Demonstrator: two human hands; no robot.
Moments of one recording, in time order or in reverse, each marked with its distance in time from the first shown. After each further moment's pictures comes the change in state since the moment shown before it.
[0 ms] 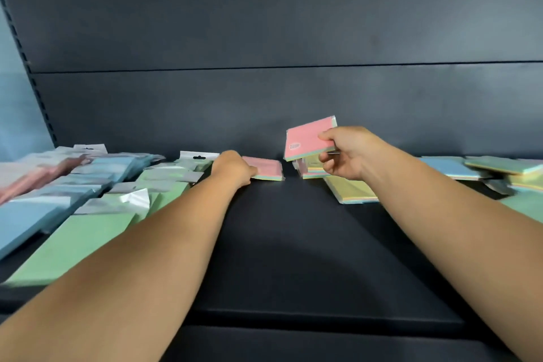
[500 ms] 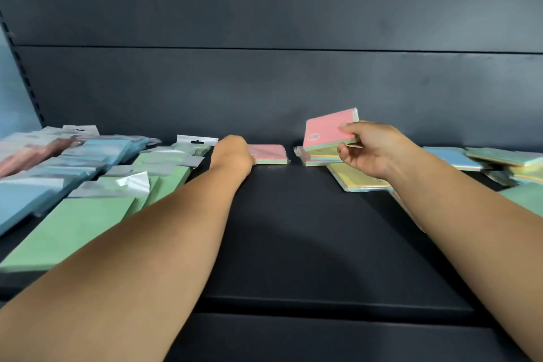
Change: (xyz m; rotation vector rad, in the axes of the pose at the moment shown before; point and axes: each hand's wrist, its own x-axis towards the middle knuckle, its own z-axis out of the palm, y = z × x) left_hand -0.001 -0.005 0.000 0.434 0.081 0.189; right_hand 0.000 0.012 -0.017 0.188 0.070 -0.042
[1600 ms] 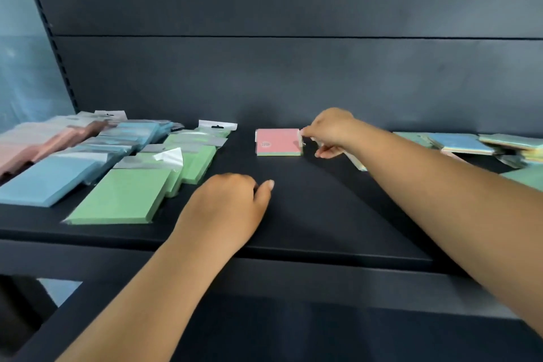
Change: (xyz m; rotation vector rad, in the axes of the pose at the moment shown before) left_hand -0.163 -0.033 -0.049 0.183 0.073 0.257; right_hand -0.007 0.015 0.061 -1.071 -0.120 -0.132
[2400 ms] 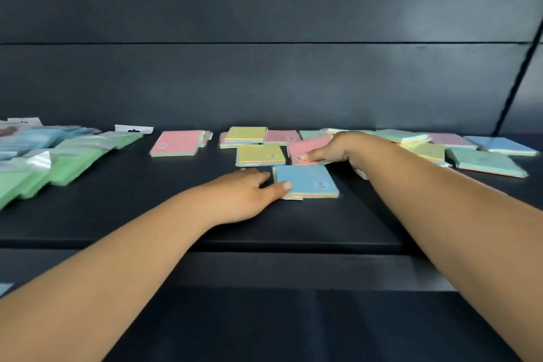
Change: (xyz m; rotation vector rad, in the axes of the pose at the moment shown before) left_hand 0.028 0.167 0.035 -0.152 -0.512 0.193; right_hand -0.036 0.154 -0.125 -0.250 -0.054 0.159
